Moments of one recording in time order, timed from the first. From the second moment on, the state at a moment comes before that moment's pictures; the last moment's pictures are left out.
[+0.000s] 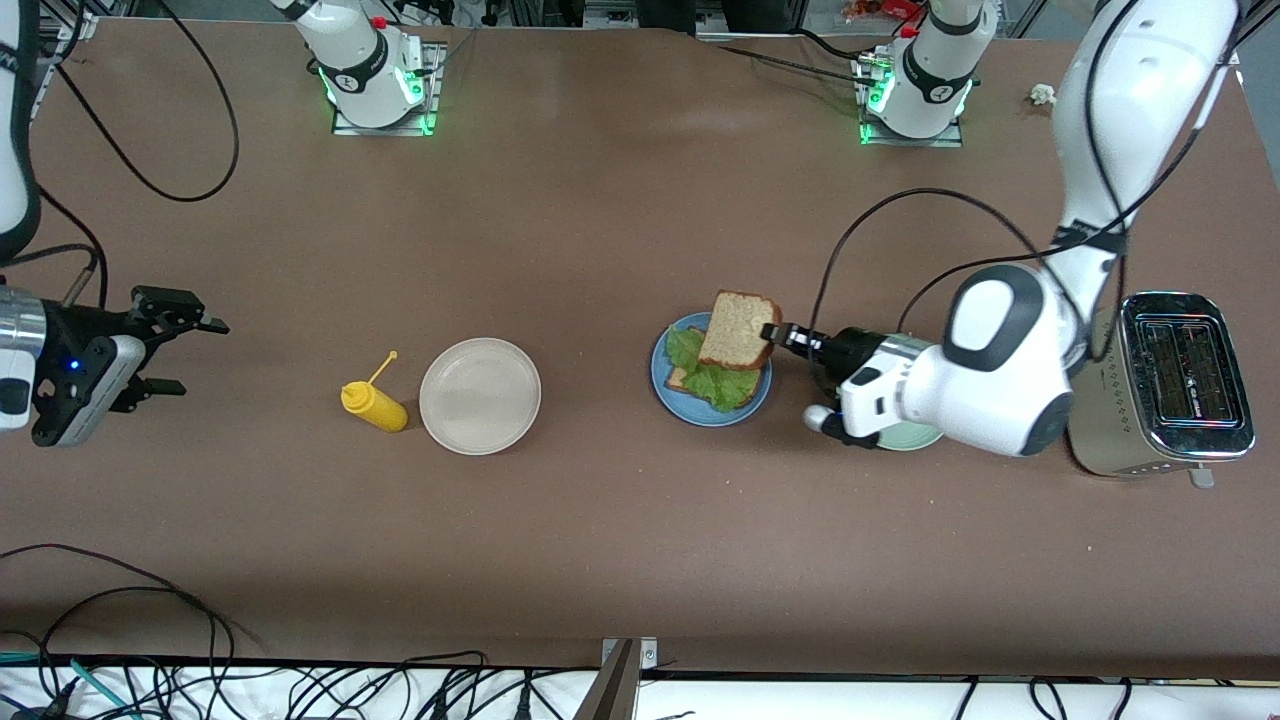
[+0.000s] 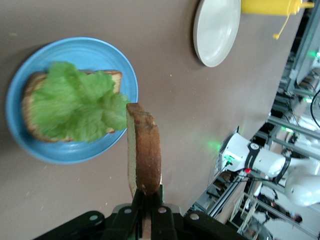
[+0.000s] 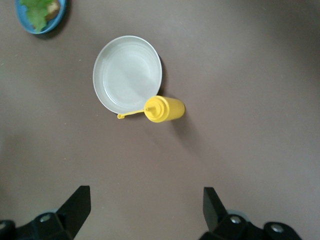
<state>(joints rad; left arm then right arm) 0.13 0.75 -0.54 -1.37 -0.49 1.67 0.07 -0.14 0.44 0.09 -1.27 0.22 1.52 -0.86</state>
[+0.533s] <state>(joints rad) 0.13 0.89 -0.53 -1.39 -0.56 1.77 0.47 0.03 0.22 0.00 -1.39 0.10 1.53 -0.29</state>
